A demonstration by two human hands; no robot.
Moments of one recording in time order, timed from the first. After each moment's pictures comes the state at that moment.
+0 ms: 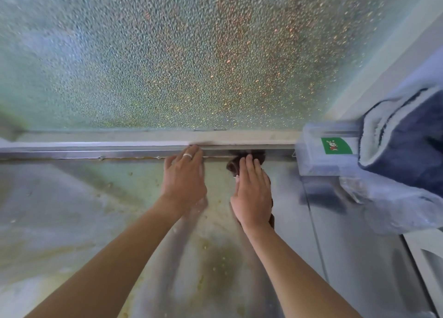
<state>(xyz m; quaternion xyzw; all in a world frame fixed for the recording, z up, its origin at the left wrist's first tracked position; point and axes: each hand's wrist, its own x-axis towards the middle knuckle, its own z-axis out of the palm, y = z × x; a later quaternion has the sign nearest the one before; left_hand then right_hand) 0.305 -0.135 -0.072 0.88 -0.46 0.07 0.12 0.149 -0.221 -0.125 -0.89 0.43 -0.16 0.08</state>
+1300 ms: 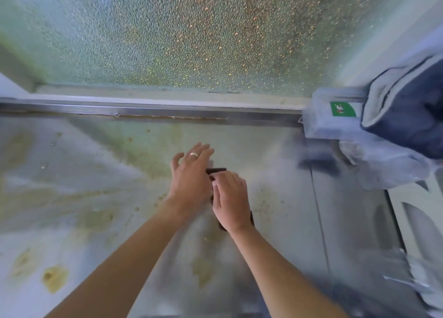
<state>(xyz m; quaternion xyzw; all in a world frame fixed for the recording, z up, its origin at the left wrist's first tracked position) 0.246 -0.037 -0.044 0.87 -0.43 -0.13 0.21 0.122 -0.083 -0.097 -0.90 0.31 -0.21 0.23</state>
